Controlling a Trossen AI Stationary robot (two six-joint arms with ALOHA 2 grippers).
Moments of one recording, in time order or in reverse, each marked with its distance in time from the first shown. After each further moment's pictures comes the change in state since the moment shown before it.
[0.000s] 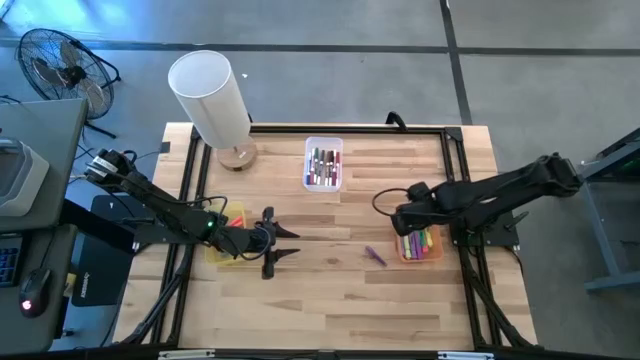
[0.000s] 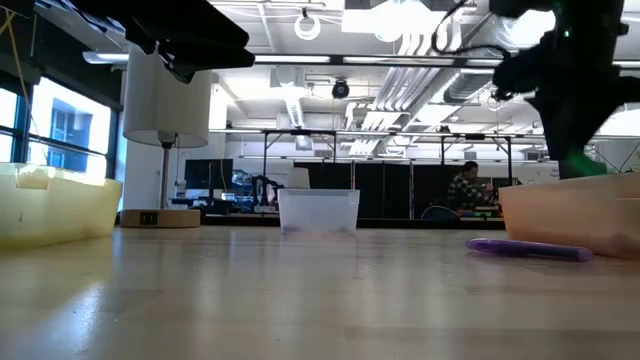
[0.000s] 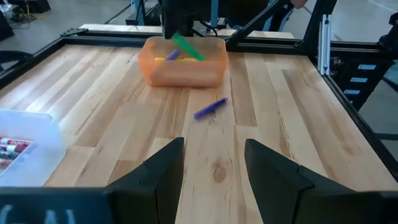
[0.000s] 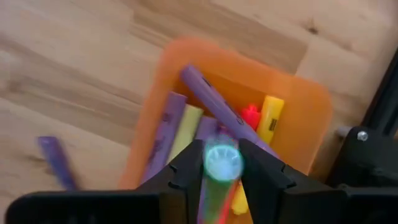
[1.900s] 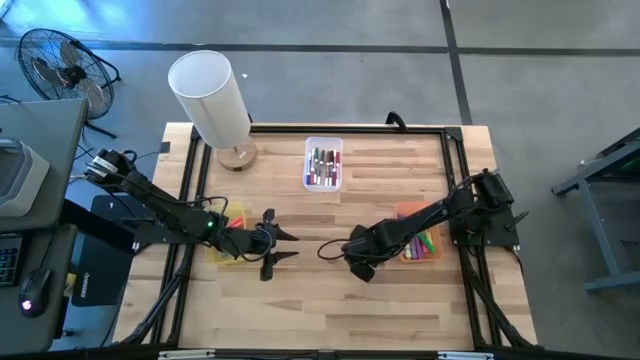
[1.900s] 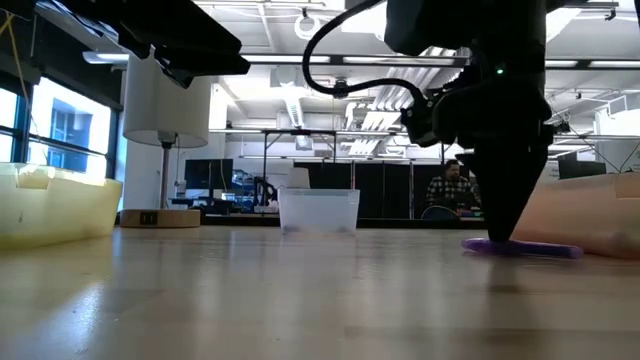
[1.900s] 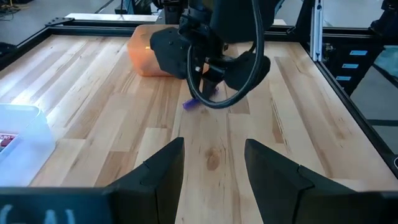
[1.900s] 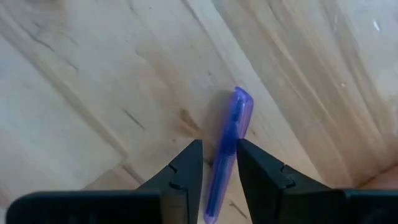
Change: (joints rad) left arm 0.000 0.001 0.000 -0.039 0.043 -0.003; right arm 0.126 0.636 0.292 0.360 -0.179 -0.424
